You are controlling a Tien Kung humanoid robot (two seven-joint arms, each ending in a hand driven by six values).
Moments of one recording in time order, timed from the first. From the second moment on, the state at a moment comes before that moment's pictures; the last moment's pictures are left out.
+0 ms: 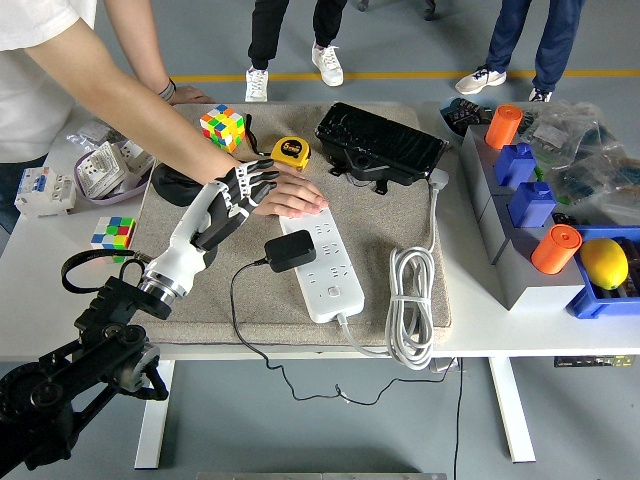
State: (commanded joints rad) left arm -0.35 0.28 -0.81 -1.33 1.01 0.22 -0.31; right arm -0.04 -0.24 0.90 0.38 -0.51 -0.13 0.19
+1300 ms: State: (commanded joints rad) left arm -0.48 0.30 -0.64 -1.45 1.56 -0.16 0.28; right arm -0.04 -0.23 0.92 0.38 -0.51 -0.13 0.19
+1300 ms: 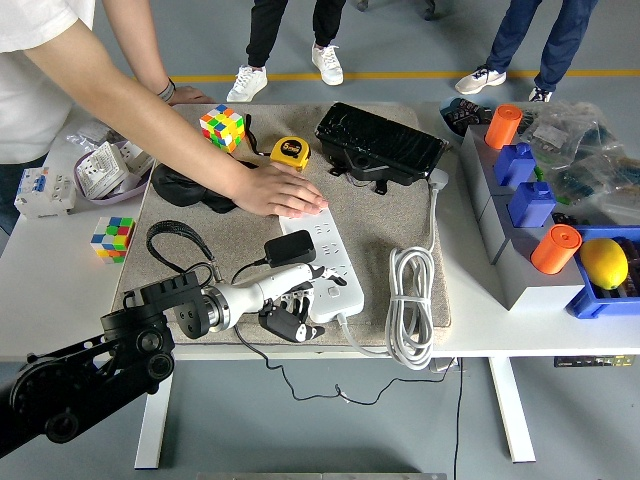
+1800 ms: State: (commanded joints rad) left arm -0.49 0.29 -0.61 -1.41 1.57 -0.16 0.30; right arm -0.04 -0.23 0.93 0.38 -0.51 -0.13 0.19
